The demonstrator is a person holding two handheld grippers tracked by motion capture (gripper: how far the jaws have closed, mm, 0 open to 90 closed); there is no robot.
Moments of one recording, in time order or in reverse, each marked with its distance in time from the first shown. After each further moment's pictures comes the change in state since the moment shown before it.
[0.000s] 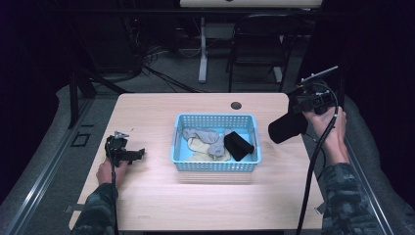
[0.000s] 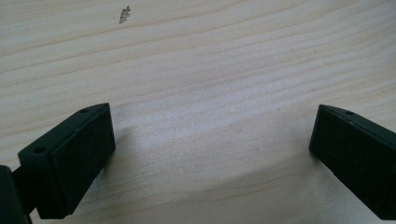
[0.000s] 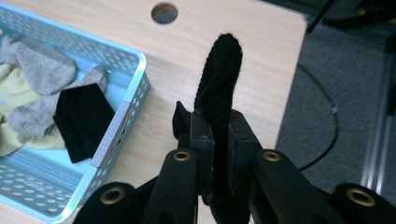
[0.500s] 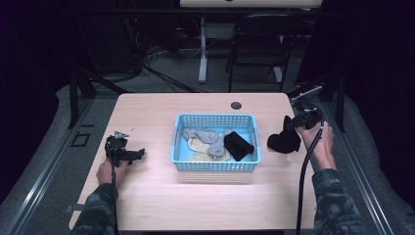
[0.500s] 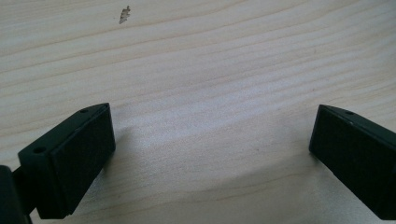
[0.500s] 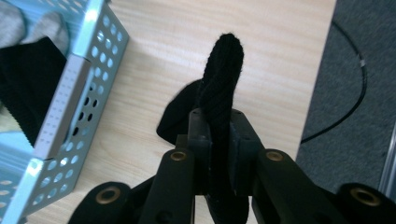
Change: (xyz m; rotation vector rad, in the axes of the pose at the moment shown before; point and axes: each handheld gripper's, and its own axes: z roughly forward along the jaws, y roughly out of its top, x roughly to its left) left arm 0.000 0.000 0.000 0.000 0.000 -0.001; right arm -0.008 -0.029 0.071 0.168 0.019 0.081
